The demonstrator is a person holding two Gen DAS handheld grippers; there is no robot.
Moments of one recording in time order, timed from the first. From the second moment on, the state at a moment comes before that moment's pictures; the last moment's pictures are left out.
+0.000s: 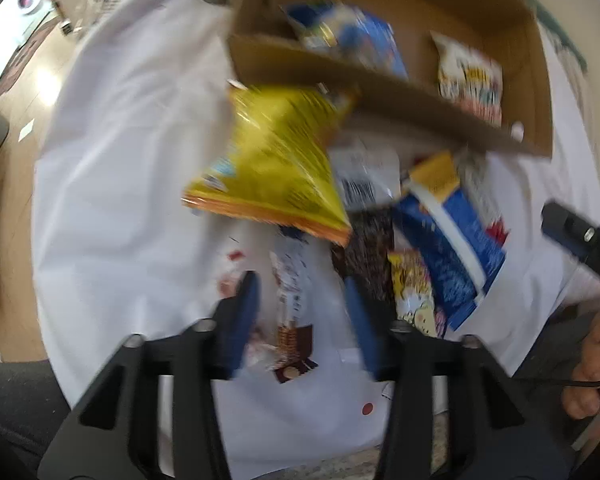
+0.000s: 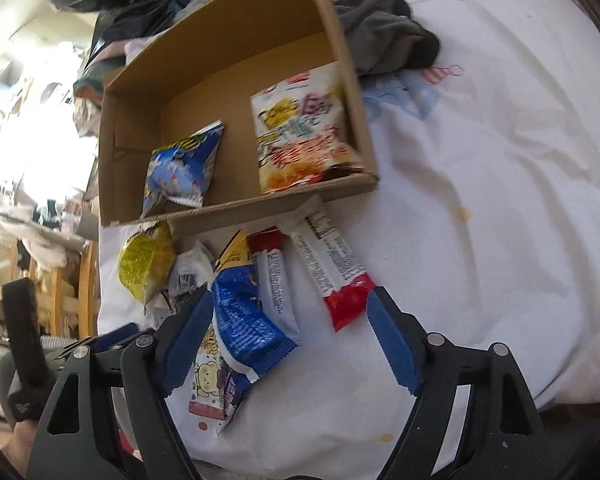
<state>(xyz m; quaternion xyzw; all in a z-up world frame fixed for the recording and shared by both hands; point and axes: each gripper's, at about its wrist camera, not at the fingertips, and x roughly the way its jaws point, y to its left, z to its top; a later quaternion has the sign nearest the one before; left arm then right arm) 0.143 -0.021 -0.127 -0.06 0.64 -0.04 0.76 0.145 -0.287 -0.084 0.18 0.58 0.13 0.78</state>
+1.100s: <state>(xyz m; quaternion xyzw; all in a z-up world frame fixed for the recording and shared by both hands) 0.133 -0.020 -0.109 -0.02 0.62 -0.03 0.78 0.150 -0.181 -0.113 -0.06 0.63 0.18 0.76</state>
